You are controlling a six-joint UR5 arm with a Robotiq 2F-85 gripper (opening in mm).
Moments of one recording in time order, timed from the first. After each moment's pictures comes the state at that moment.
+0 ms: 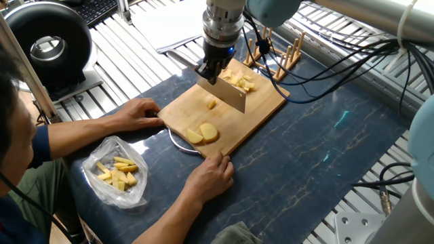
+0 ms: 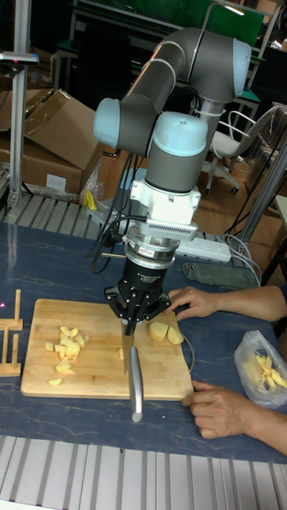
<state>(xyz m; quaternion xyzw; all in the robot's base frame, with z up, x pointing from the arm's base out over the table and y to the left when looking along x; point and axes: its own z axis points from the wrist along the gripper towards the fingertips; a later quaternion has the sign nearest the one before) 0.594 0.013 0.095 -0.06 0.99 0.01 0.08</state>
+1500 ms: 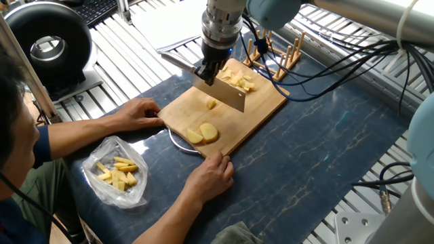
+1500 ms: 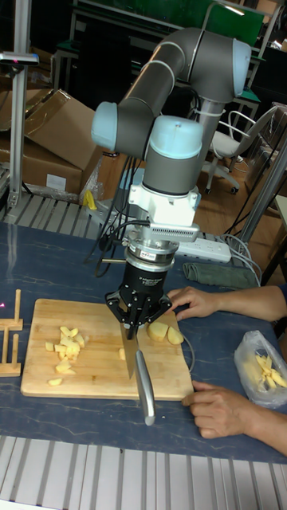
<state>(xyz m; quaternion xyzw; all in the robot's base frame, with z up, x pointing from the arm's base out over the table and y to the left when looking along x) 0.597 0.017 0.088 -0.10 0.99 0.02 0.09</state>
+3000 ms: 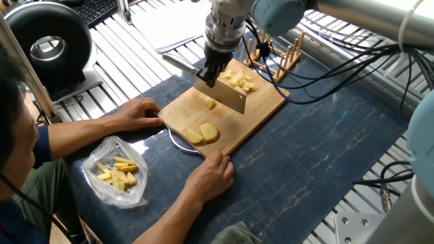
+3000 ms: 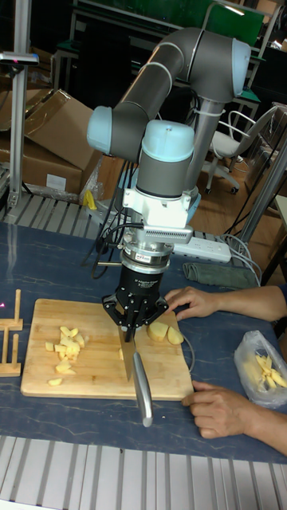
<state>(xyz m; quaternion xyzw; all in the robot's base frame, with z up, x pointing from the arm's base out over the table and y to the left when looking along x) 0.597 0.014 0.078 -0.10 0.99 0.02 0.10</state>
